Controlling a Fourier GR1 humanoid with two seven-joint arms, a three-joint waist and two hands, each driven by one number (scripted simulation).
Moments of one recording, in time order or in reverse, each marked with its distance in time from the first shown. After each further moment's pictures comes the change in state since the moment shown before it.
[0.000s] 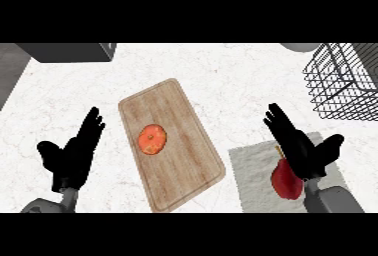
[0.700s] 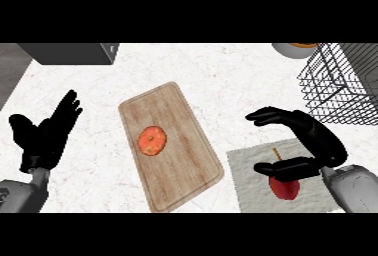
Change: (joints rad) left arm -0.096 0.133 0.091 0.067 0.017 -0.102 0.074; right arm -0.143 -0.158 0.049 -0.172 0.320 0.231 -0.434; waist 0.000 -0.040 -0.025
